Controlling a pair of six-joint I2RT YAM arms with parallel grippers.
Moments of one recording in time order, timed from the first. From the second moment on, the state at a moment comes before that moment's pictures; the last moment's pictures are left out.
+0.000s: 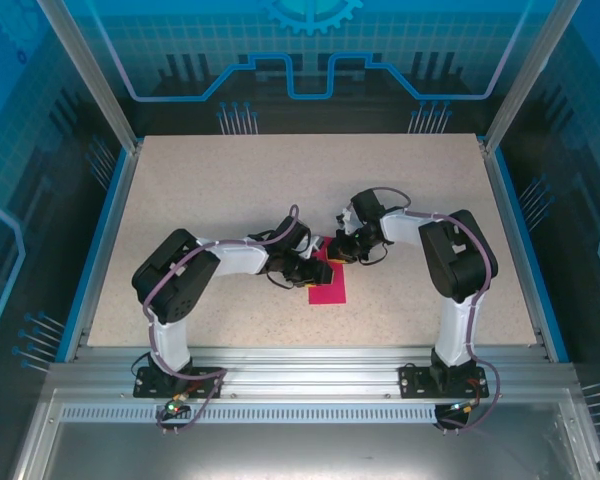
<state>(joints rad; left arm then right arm) -0.65 1.89 1.00 -0.13 0.57 -0.67 0.39 1.97 1.14 -0.41 -0.60 0.46</state>
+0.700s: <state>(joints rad) -0.65 1.89 1.00 -0.12 0.57 -0.69 0.38 1.53 0.77 -0.51 -0.60 0.40</state>
